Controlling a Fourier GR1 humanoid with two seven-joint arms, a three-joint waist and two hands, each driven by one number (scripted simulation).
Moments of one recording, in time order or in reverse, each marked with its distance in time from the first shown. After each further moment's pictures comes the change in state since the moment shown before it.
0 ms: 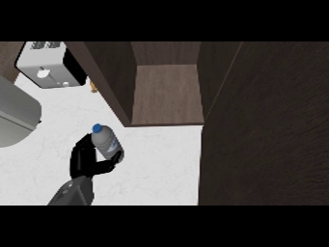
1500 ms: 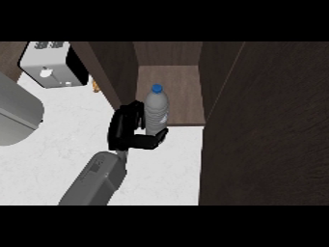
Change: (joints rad) left arm -0.019 -0.055 -0.567 -0.581 0.232 0.360 0.395; right arm -0.007 0.016 0.022 0.010 -0.002 -0.016 -0.003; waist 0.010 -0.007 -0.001
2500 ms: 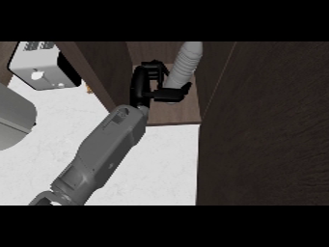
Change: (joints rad) left arm -0.474 0.000 -0.092 0.322 0.087 0.345 0.177; right arm -0.058 -0.011 -0.116 0.010 -0.042 0.038 0.010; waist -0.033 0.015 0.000
